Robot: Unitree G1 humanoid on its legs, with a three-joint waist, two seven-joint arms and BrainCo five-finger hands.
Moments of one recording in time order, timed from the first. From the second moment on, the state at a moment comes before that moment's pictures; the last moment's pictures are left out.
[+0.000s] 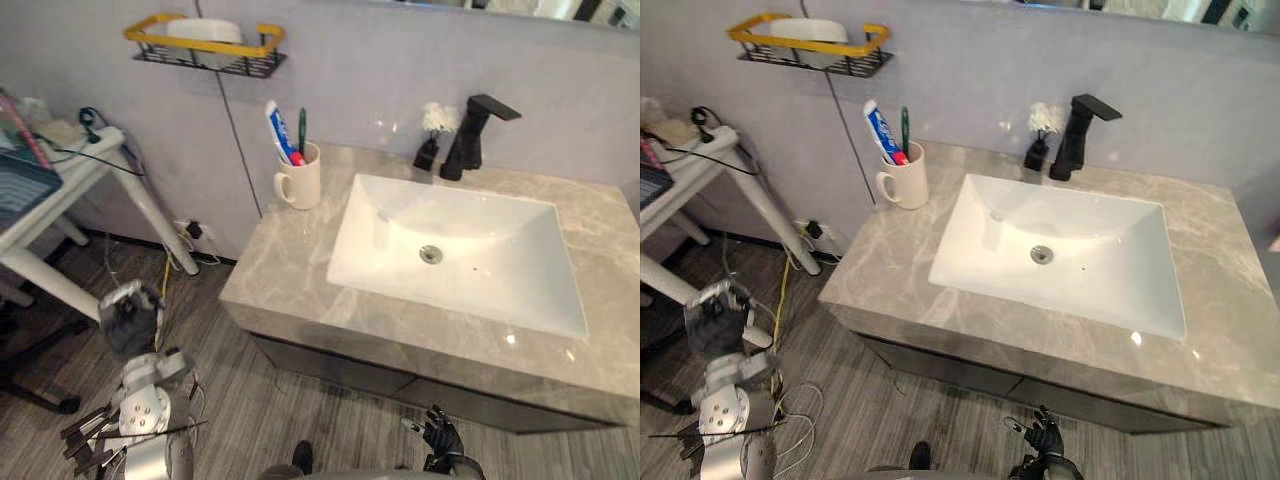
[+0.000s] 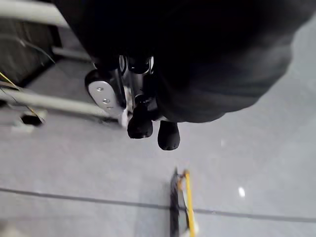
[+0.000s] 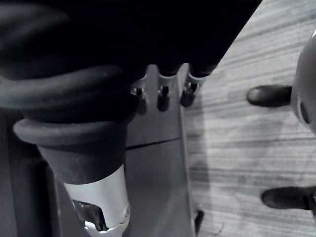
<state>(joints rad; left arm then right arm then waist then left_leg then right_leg) 0.28 0.05 0.30 -0.11 -0.33 -0.25 0.24 0.21 0.03 -0.12 0.76 0.17 -0.08 -0.05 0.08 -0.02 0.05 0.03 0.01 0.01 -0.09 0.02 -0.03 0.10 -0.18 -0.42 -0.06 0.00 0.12</state>
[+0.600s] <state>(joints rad) 0.19 -0.02 0.09 0.76 -0.26 -0.13 0.11 0.18 0.06 -0.12 0.77 0.17 -0.07 -0.06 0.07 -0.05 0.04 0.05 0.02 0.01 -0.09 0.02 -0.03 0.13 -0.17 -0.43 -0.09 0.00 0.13</state>
